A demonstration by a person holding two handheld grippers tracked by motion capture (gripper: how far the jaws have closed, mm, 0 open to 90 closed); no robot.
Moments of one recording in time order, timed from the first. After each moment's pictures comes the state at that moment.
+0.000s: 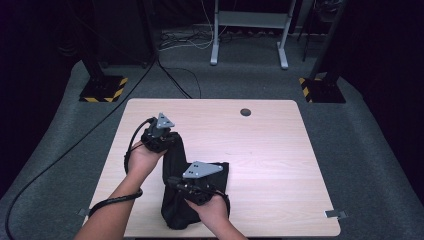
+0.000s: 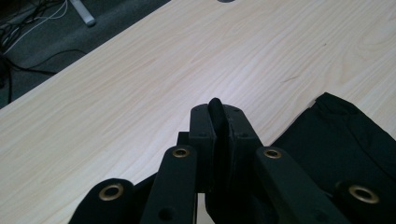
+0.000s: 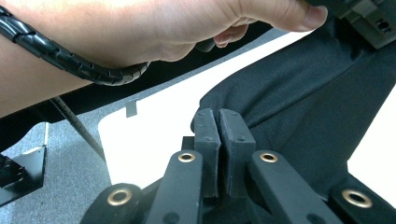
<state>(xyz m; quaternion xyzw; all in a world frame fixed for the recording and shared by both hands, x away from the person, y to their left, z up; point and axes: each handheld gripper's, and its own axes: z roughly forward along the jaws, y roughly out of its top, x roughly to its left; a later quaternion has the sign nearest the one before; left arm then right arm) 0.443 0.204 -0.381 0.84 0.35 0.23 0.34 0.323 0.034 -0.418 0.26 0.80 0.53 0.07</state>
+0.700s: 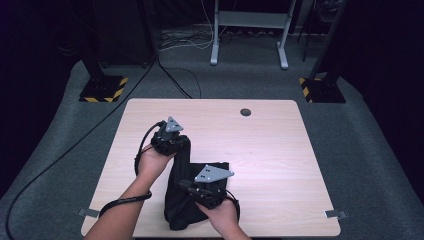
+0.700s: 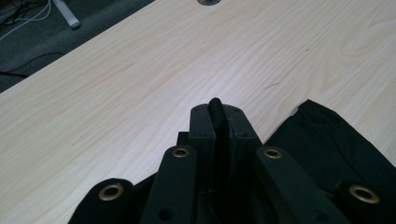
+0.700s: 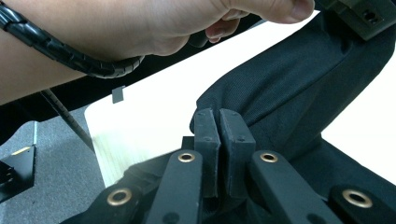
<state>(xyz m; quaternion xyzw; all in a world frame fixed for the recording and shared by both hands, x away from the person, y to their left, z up) 0.446 0.183 -0.396 0.84 0.34 0.21 0.36 0.319 0.009 -0.432 0.28 0.80 0.53 0.09</state>
